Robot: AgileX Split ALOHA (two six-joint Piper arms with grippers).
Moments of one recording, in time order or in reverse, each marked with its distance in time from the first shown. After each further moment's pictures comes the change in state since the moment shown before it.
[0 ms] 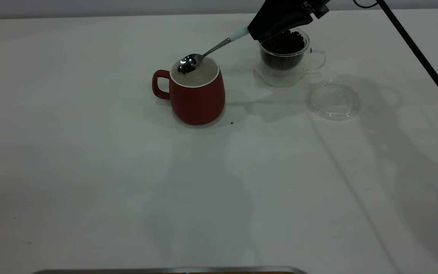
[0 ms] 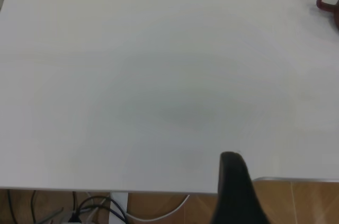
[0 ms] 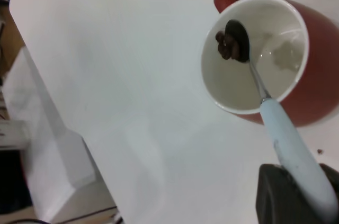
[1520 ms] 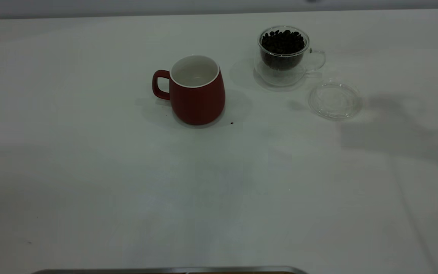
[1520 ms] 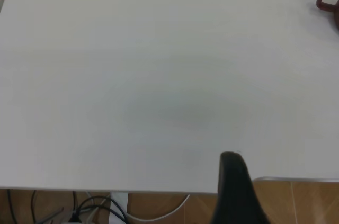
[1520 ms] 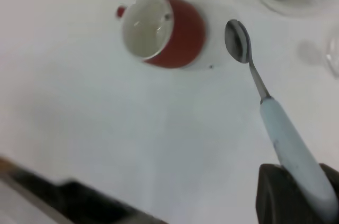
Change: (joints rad) left arm 0.000 0.000 0.000 0.000 0.000 0.001; right arm -0.255 -0.734 0.637 -0.181 -0.191 0.419
